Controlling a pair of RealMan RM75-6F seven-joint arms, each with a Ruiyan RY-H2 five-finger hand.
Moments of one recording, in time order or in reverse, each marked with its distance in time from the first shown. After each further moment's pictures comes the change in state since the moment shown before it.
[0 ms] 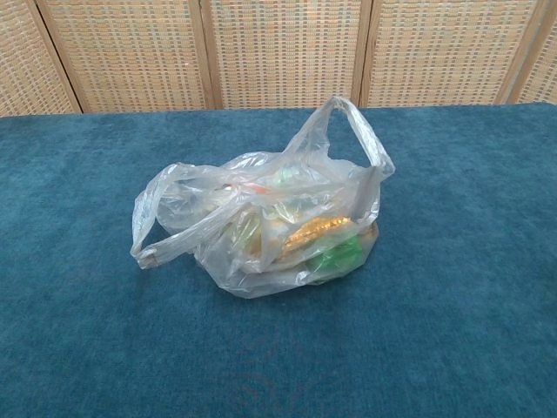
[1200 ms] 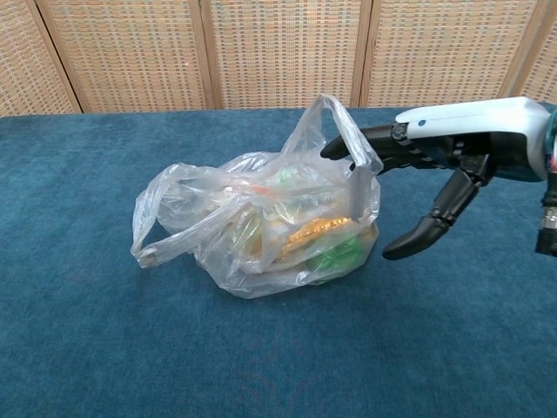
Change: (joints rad) left arm -0.037 0.037 -0.043 0.009 -0.121 -0.075 -0.083; right arm 0.592 -0.062 0.243 -0.188 0.451 -0.709 0.175
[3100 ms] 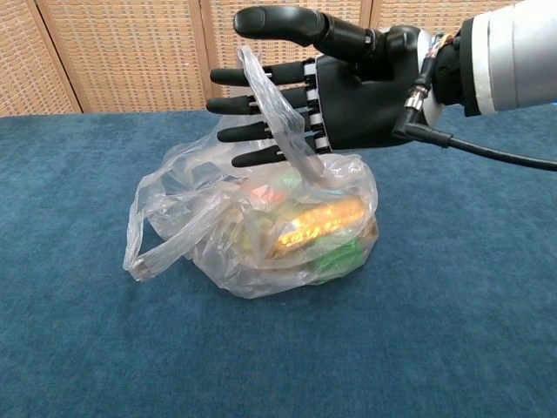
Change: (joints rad) left arm -0.031 0.003 -0.021 0.019 -0.067 -0.055 -0.018; right arm -0.093 -0.201 0.599 0.120 0.242 -0.712 0.809
